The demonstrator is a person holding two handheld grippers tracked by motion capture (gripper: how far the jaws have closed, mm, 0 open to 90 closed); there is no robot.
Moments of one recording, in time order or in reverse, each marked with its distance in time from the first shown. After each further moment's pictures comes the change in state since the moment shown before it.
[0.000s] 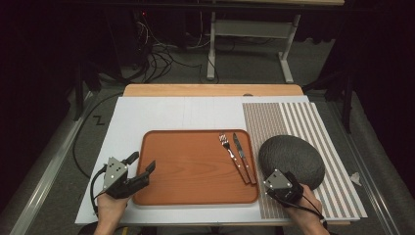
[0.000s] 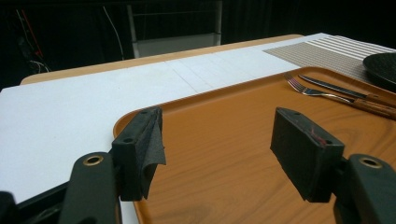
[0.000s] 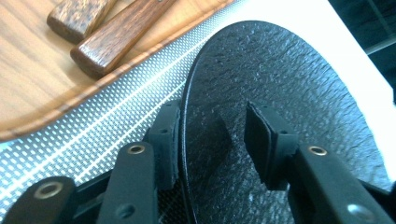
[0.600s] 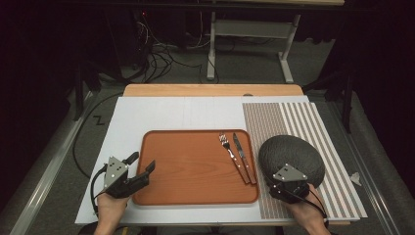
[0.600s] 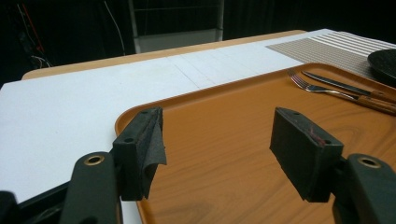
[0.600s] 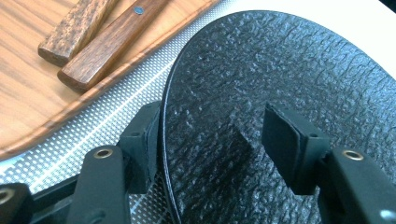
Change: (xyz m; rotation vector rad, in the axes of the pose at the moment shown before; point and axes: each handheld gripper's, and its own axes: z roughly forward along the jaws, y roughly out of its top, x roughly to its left) left arm 0.001 0.000 0.001 0.015 0.007 -0.005; right arm -0.022 -0.013 0.005 -0.051 0.133 0.215
